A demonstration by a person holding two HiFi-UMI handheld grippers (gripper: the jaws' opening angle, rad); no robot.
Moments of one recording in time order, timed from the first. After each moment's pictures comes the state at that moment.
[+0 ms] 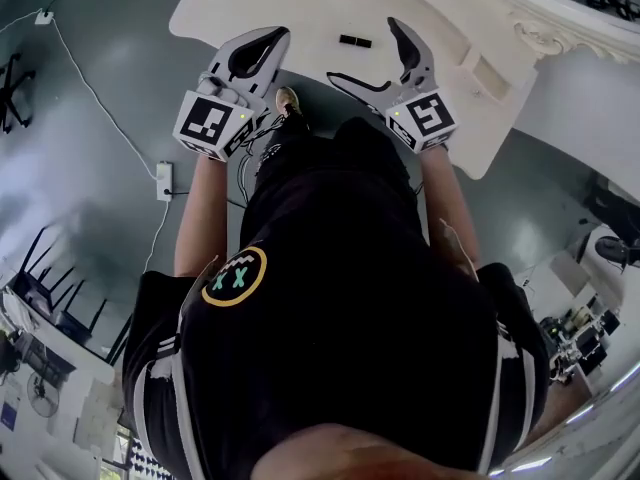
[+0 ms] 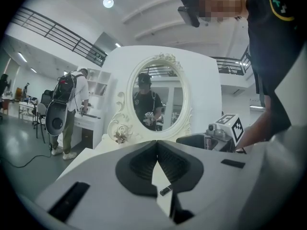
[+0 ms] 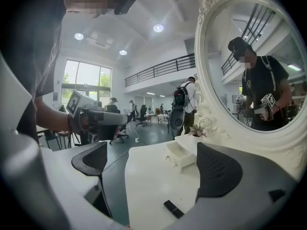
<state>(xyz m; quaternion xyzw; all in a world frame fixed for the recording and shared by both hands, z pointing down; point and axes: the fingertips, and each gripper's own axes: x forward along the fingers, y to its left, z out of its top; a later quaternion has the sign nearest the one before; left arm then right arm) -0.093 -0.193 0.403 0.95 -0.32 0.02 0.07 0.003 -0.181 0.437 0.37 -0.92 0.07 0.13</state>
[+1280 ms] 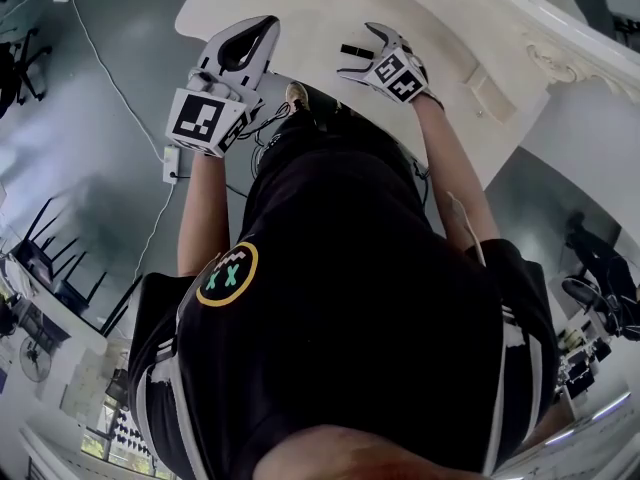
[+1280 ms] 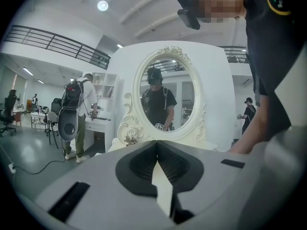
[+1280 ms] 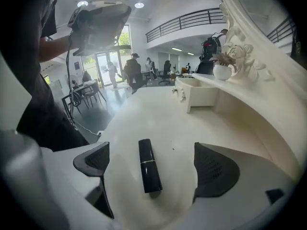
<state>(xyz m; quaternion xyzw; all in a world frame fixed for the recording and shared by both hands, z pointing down) -0.087 -0.238 0.400 0.92 -0.38 0.05 0.05 0.029 -0.215 0.655 0.19 -0.90 0.12 0.38</state>
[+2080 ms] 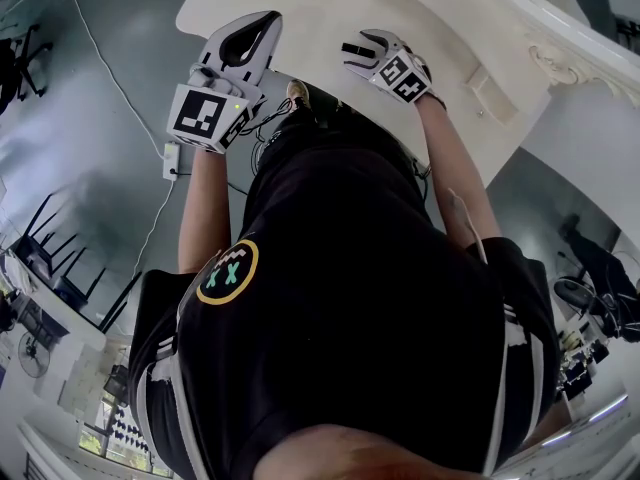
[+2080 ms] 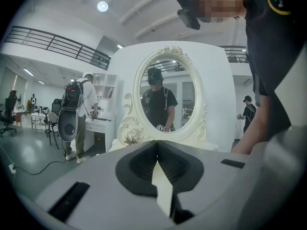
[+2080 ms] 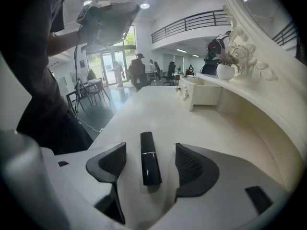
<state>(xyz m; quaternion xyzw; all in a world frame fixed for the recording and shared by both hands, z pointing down) -0.084 -0.242 0.397 0.92 -0.38 0.05 0.05 0.035 -0.208 0.663 0.16 -0.90 0.10 0.38</state>
